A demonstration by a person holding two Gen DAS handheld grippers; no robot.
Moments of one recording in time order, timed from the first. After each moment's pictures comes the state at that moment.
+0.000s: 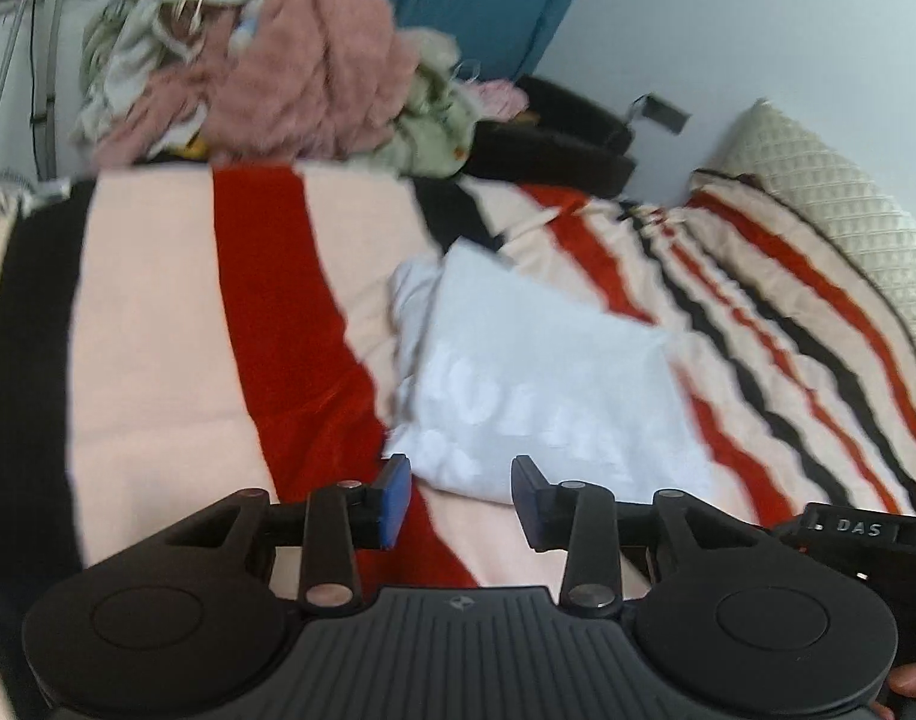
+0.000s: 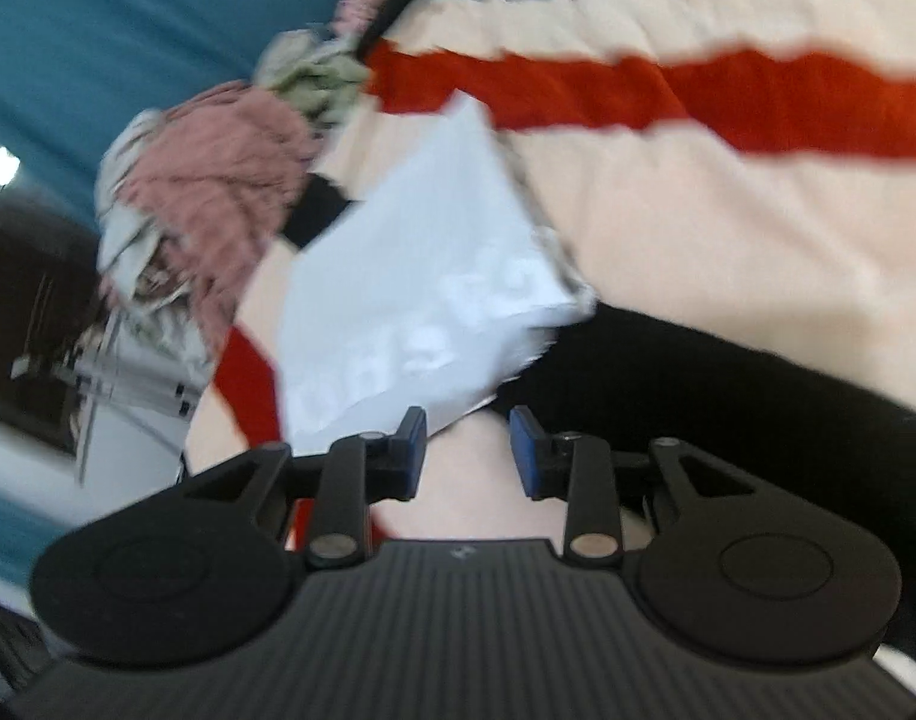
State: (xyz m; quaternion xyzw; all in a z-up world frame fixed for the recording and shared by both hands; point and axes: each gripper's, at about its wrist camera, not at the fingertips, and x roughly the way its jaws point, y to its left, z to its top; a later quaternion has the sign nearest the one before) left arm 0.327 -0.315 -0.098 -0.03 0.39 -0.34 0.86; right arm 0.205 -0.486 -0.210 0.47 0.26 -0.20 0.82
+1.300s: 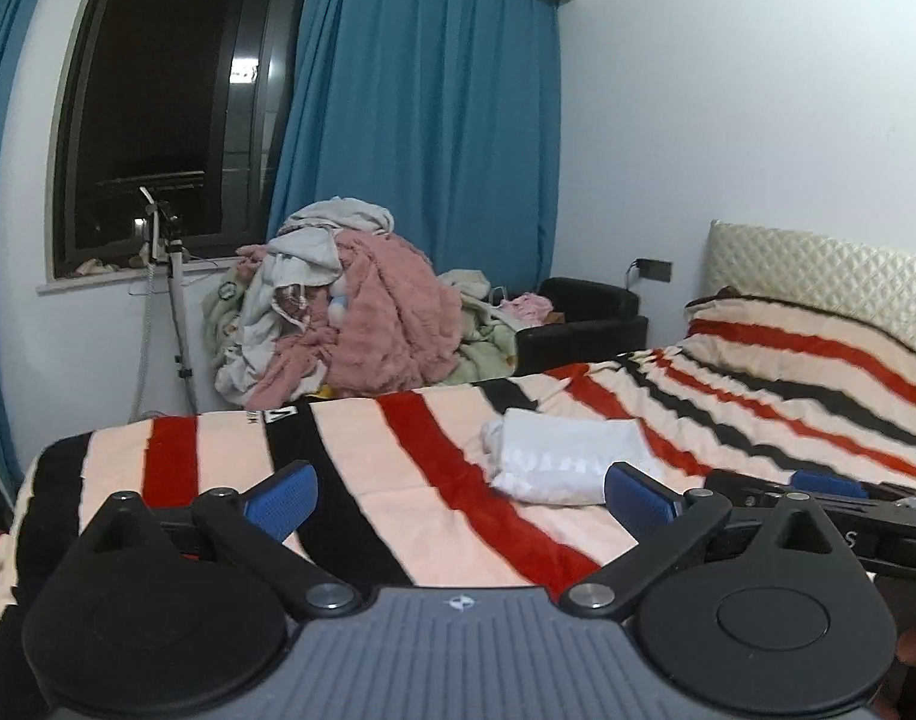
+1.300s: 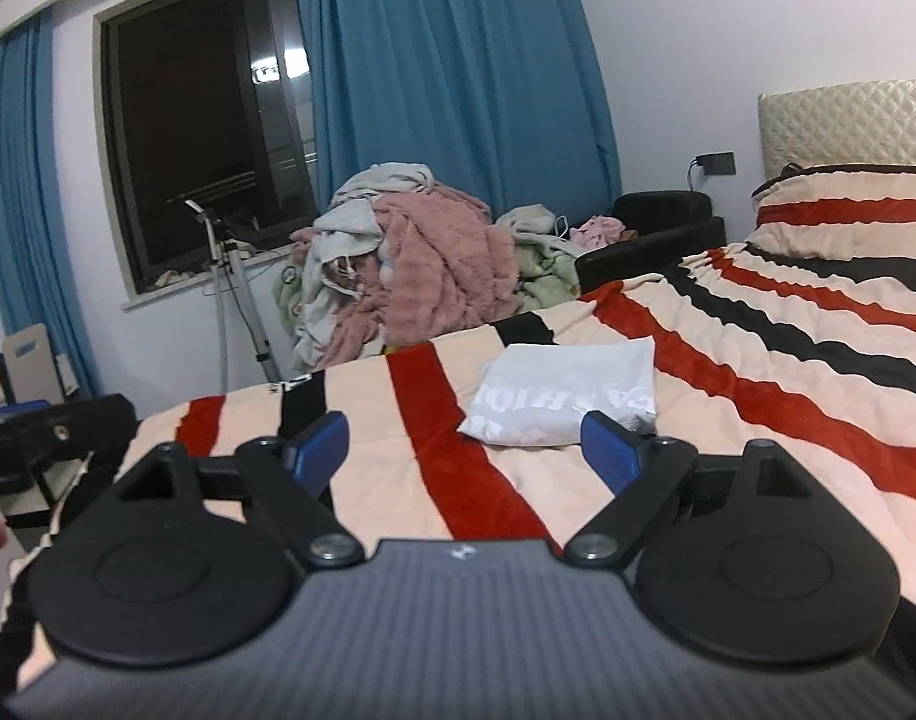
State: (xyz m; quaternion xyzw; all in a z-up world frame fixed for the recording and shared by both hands) left arm -0.036 -0.073 0.039 0.04 0.14 -0.26 0.95; right arm 0.015 -0.262 -0.113 0.13 0.11 -0.15 0.97
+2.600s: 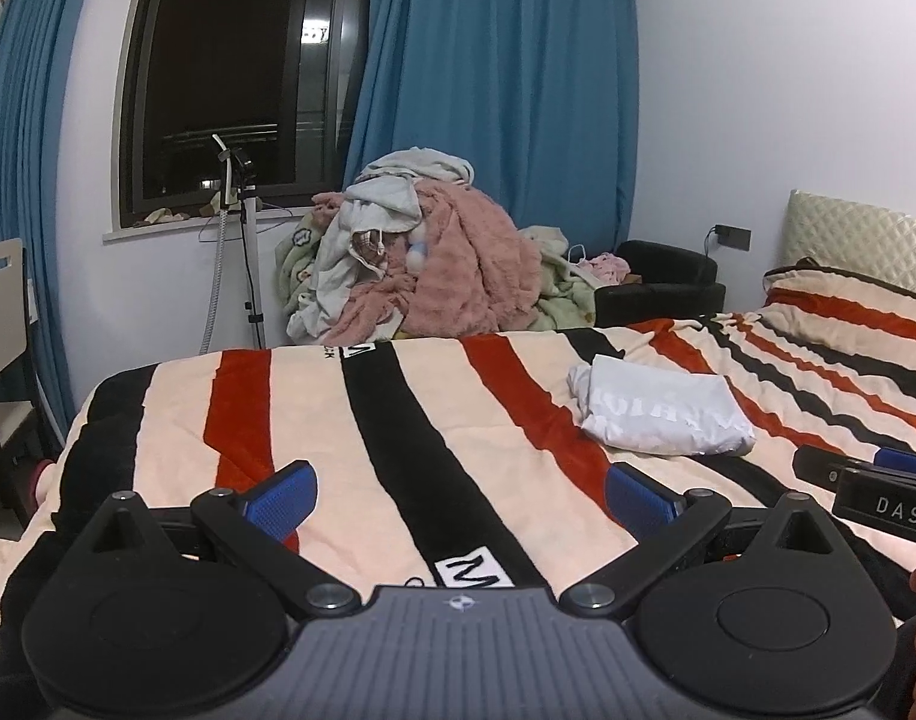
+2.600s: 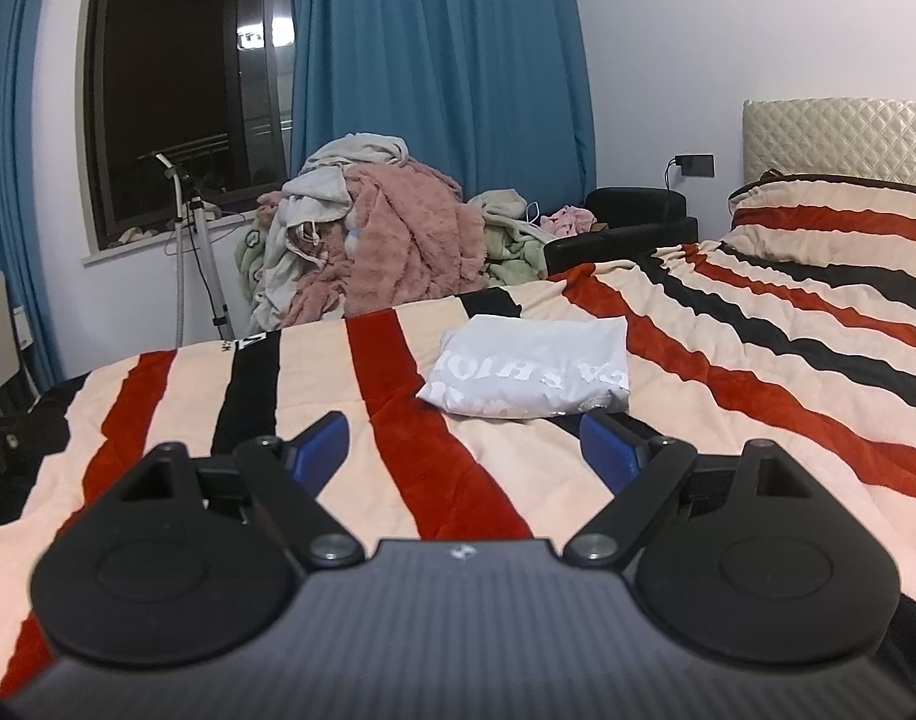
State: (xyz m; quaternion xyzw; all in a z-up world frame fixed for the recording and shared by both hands) left arm -0.005 -0.051 -0.003 0.04 0.19 -0.19 0.96; right arm 0.038 -0.258 -0.147 0.09 0.14 -0.19 0.97
